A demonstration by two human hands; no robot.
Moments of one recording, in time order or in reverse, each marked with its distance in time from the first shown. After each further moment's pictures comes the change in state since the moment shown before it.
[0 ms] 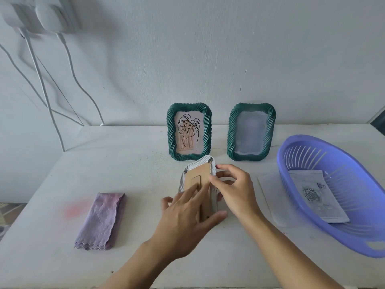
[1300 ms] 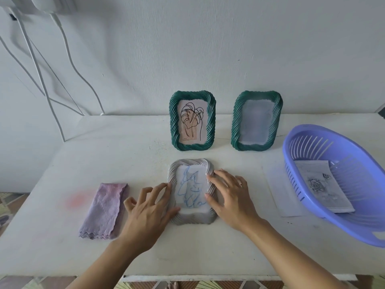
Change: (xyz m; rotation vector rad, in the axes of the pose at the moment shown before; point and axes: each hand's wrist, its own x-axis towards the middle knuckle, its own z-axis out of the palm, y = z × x) left_hand -0.019 -0.109 0.021 0.354 0.110 -0.006; right_hand -0.013 0.071 0.005 -0.839 -0.223 -0.468
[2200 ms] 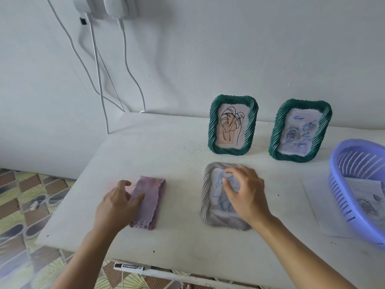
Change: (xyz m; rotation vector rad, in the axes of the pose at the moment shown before) left_hand -0.030 -0.118 -0.046 -0.364 0.023 -0.757; right_hand 0.042 -0.063 0.011 0.196 0.193 0.072
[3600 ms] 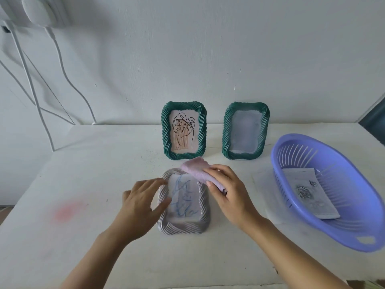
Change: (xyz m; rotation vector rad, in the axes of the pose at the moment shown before) left_hand -0.031 0.118 0.057 0.084 -0.162 0.726; right_hand -0.009 0.036 -0.076 0.240 -0.042 -0.103
